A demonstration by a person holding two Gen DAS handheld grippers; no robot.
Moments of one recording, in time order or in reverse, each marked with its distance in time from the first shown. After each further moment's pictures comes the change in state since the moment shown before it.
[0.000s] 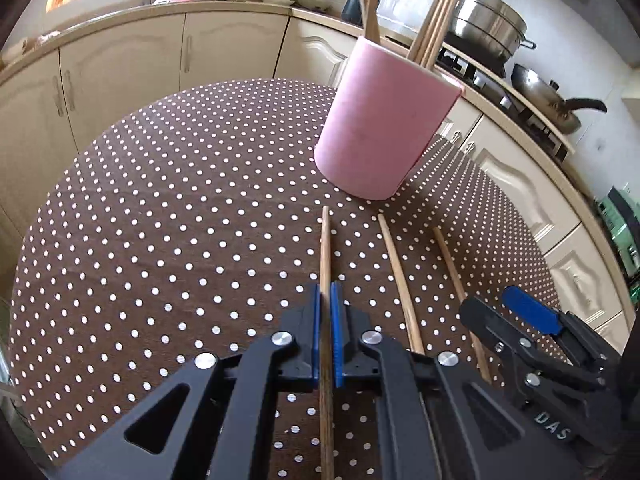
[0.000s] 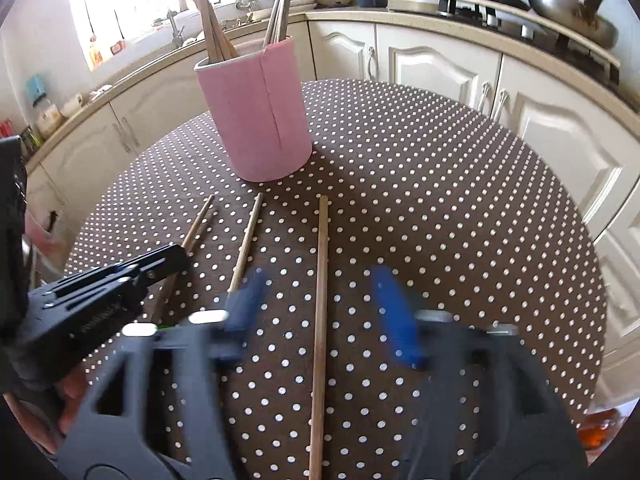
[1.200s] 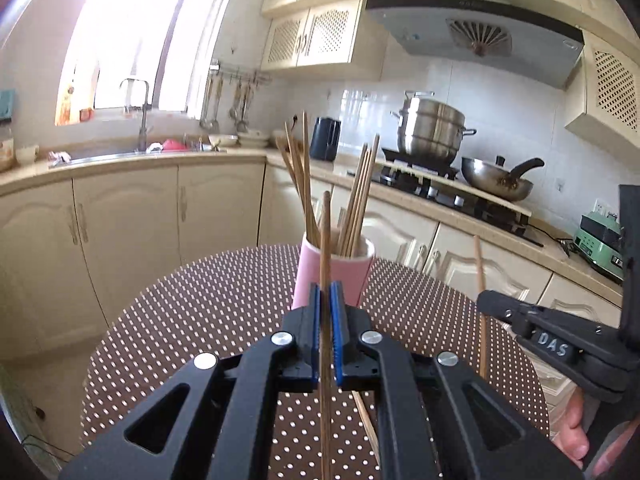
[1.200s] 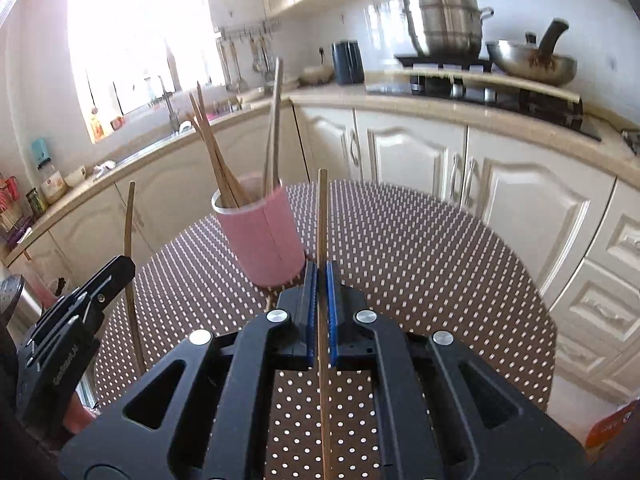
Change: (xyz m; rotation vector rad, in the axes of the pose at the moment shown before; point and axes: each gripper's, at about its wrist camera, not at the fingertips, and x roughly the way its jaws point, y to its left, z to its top) left arm -0.121 -0.053 0.000 0.169 -0.518 0.012; right arm -0.096 -0.016 0.037 0.084 -0.296 0.019
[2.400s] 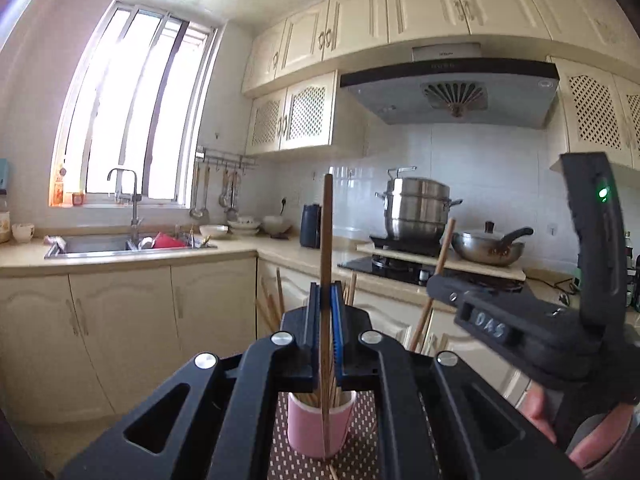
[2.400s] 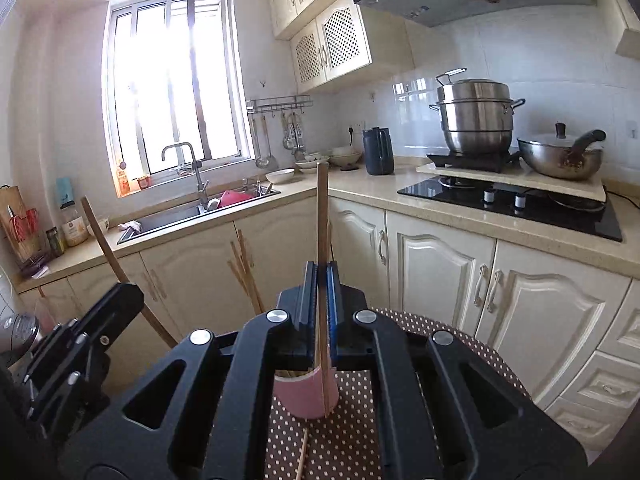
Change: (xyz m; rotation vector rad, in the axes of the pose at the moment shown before) left arm -0.013 -0.038 0.115 0.092 -0.275 -0.003; right arm -0.003 0.028 0.125 -0.043 -0.234 0.094
